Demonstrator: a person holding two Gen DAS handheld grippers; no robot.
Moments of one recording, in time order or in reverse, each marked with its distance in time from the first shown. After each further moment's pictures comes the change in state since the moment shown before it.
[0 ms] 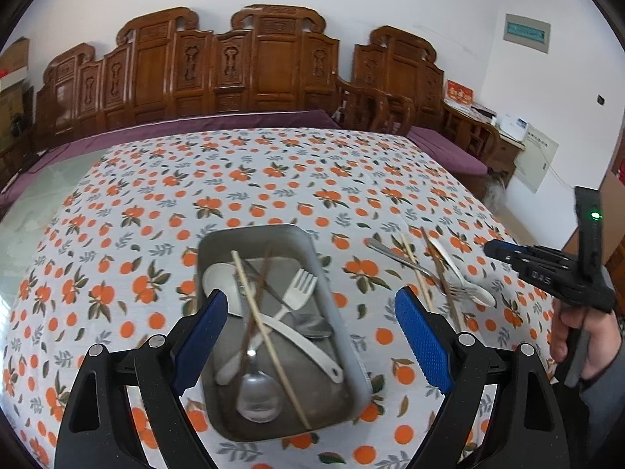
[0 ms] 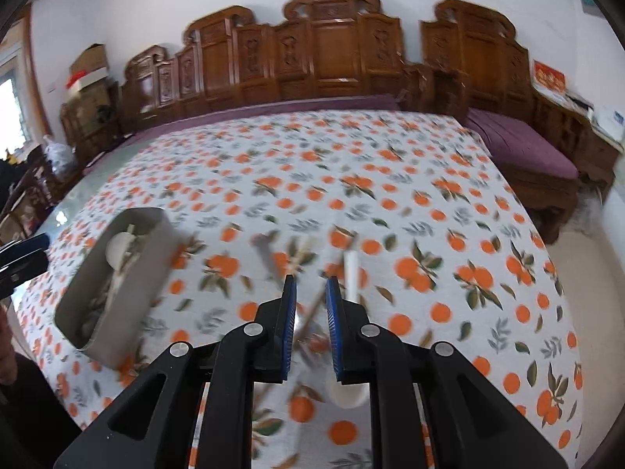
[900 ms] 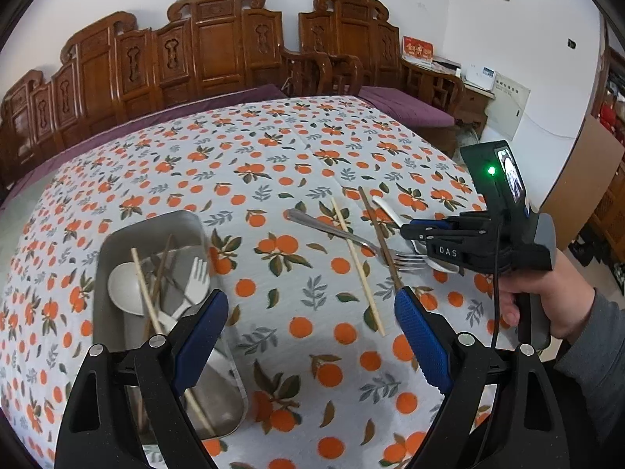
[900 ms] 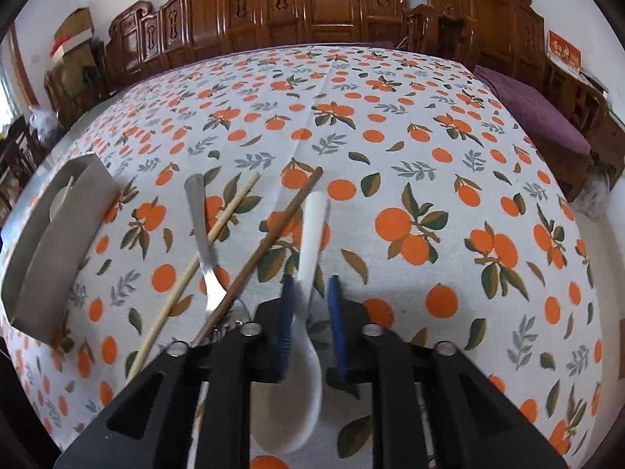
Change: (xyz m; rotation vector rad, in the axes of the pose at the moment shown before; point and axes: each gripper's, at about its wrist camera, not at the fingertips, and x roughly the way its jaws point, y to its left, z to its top) left arm 0.041 -0.090 -0.007 0.139 0.105 -0.061; right arm 0.074 -0.026 -0.009 -0.056 0.170 -0.028
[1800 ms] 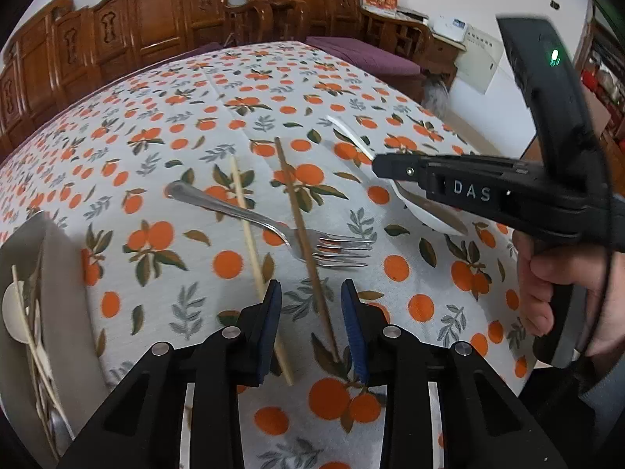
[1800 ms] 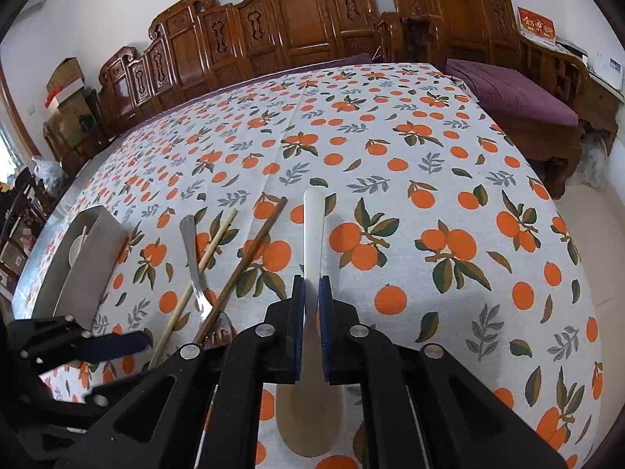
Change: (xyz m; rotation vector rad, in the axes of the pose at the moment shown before) left arm 0.096 -0.070 0.005 0.087 0.173 -0.113; right arm -0.029 -0.037 -0.004 0.149 -0.090 0.078
